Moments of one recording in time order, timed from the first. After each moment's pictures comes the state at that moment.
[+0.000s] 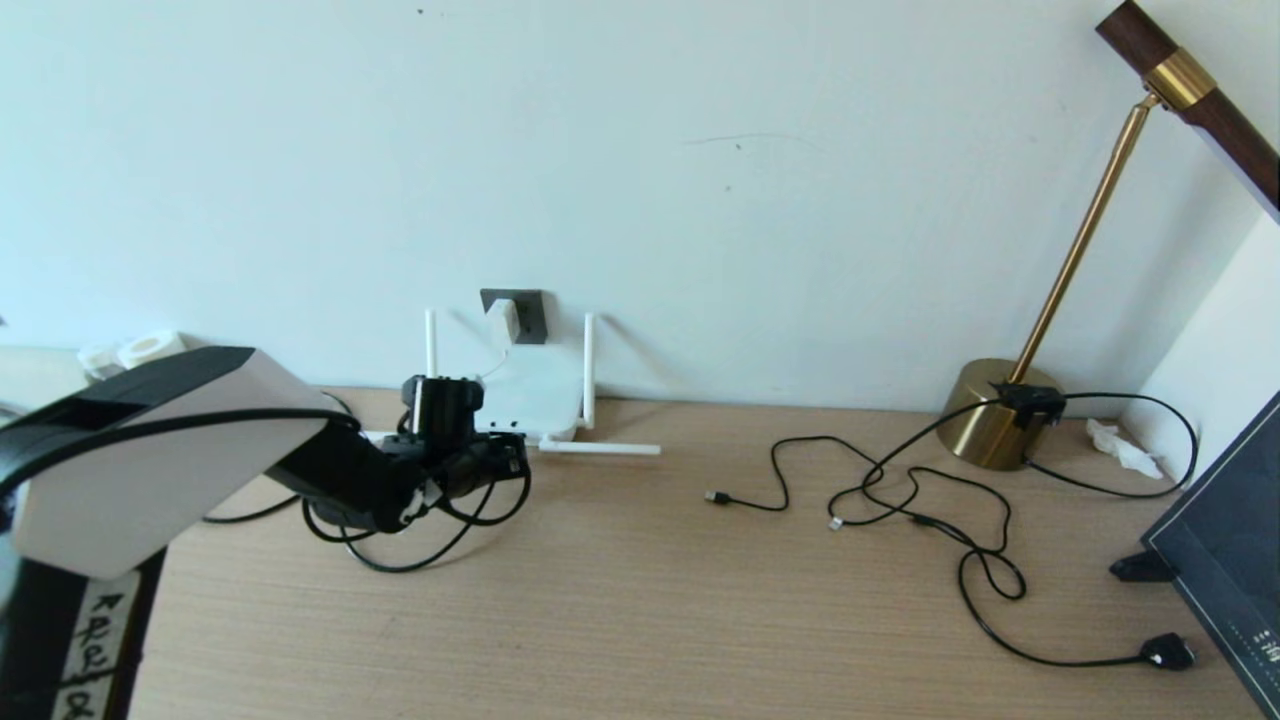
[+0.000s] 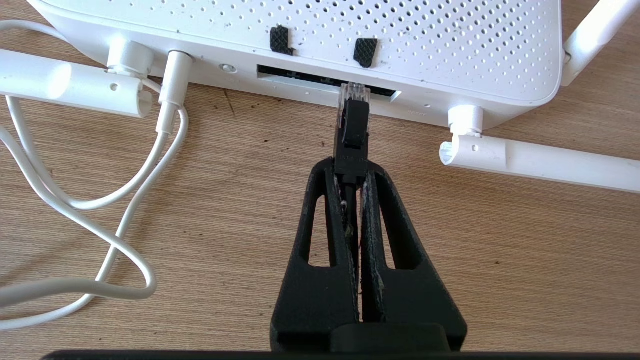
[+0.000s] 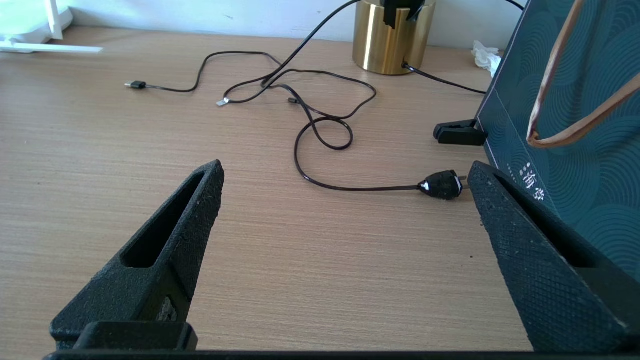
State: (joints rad) left arm -0.22 2.31 -1.22 -0.60 0.11 -0.22; right arm 0.00 0.00 -0.01 0.02 0.00 0.00
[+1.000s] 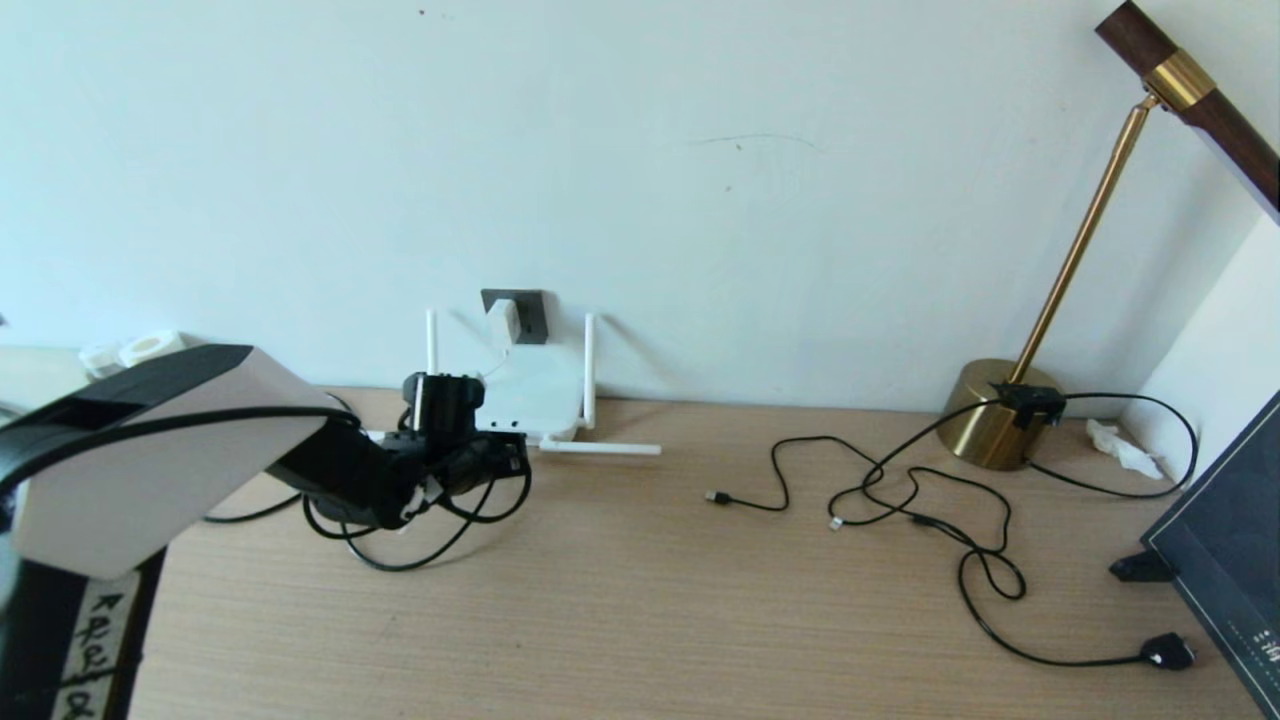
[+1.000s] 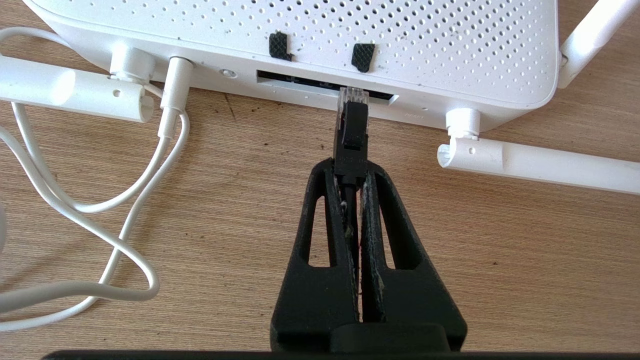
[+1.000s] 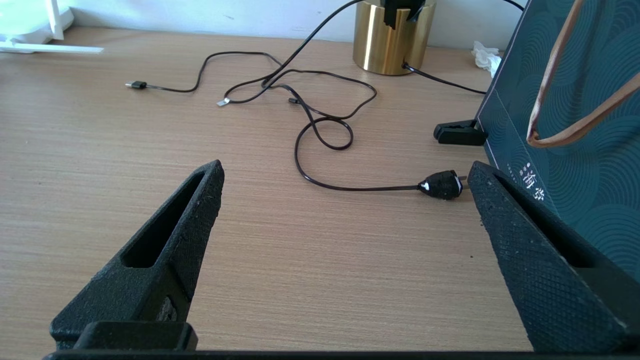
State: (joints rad) left arm -0.22 2.31 -1.23 -0.59 0.11 -0.21; right arm 0.00 0.00 -0.01 0.02 0.00 0.00
